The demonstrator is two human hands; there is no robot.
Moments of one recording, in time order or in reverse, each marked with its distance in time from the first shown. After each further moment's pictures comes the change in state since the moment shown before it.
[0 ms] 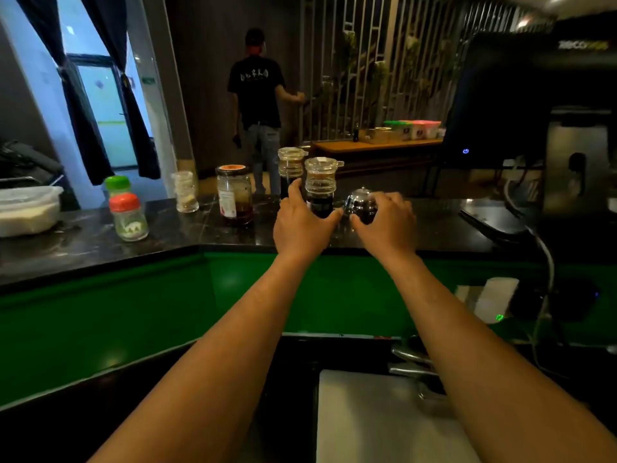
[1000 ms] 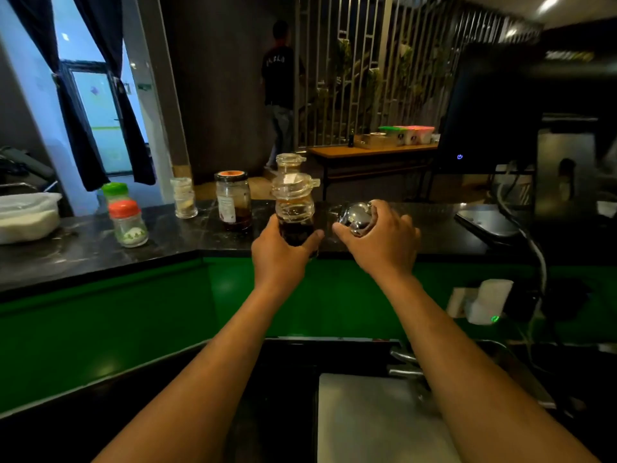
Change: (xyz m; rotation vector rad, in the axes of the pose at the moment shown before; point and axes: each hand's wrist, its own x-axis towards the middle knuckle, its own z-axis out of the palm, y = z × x) left_hand -0.041 -0.025 -0.037 -0.315 0.010 -0.018; right_hand -0.033 -0.016 -0.014 -0.010 0.067 0.100
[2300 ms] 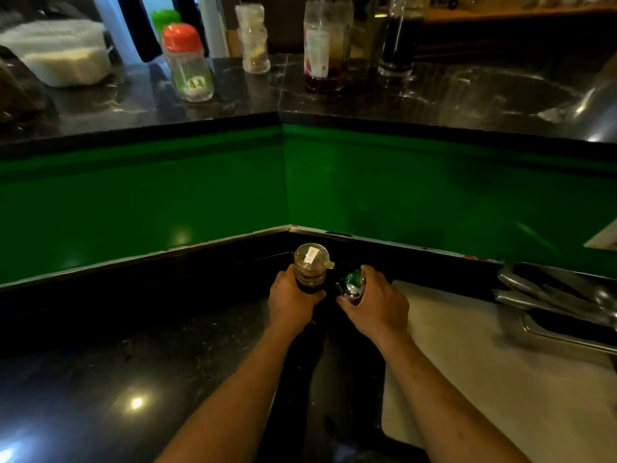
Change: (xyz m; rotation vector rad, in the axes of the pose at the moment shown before) left_hand -0.150 -0.264 -0.043 0.339 -0.178 -0.607; right_hand -0.250 0.029 0.182 -0.142 -0.751 0.002
